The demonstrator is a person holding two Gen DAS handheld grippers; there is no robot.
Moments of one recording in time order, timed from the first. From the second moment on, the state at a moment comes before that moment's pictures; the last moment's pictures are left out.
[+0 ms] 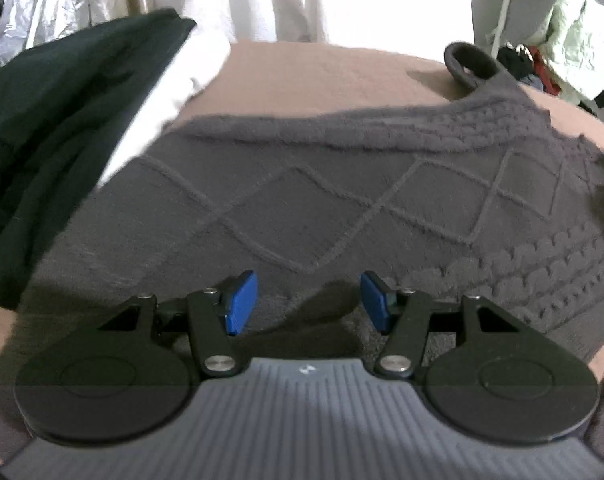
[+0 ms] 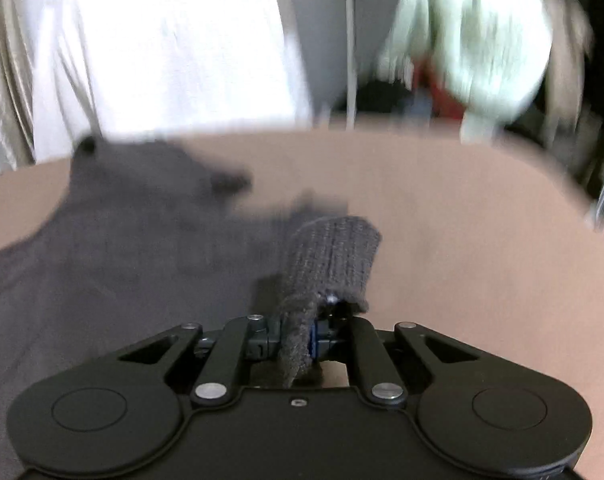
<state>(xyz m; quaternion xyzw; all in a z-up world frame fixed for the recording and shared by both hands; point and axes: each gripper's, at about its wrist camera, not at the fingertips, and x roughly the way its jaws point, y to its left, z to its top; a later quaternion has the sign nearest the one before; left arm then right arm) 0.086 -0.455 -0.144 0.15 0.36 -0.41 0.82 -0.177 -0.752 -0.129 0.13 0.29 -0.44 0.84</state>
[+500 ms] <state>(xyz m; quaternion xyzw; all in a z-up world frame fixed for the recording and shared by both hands) 0.082 -0.458 -0.147 0.15 0.45 -0.45 0.76 -0.313 -0.777 -0.140 0.20 0.33 -0.57 0.72</state>
